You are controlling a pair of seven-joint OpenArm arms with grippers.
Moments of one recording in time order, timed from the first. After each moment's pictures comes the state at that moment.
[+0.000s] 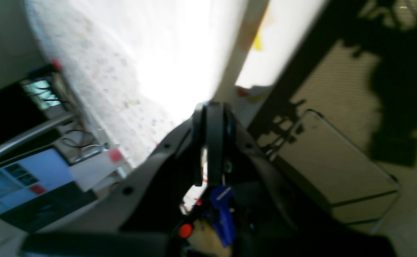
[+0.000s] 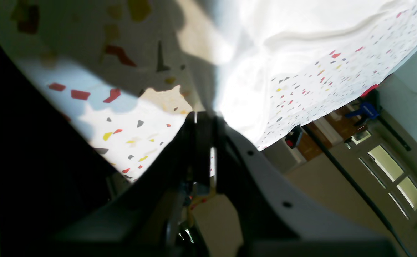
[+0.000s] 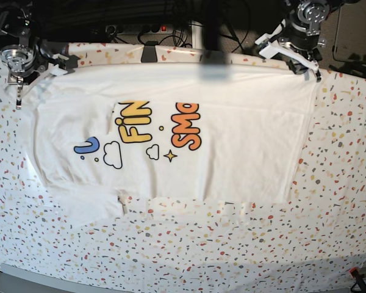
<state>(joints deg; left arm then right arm) 19.5 -40.9 46.8 107.3 39.5 3.7 53.6 -9.4 71.0 -48.8 111.5 -13.1 9.8 -61.2</state>
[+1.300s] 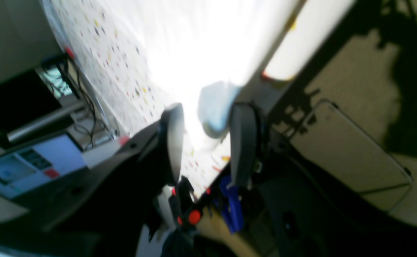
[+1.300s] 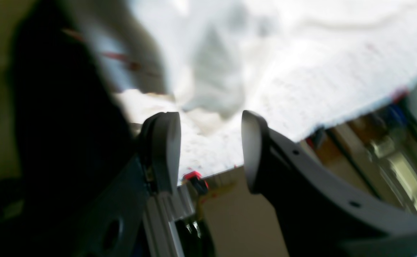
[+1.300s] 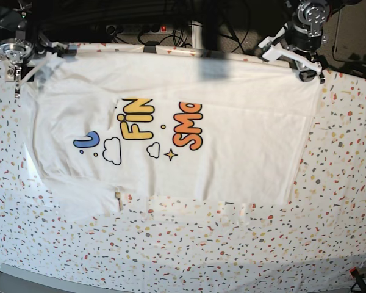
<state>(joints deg) 19.3 -40.9 46.7 107.3 40.9 4.0 57.6 -12.6 73.6 -48.8 116.4 -6.1 12.3 -64.9</state>
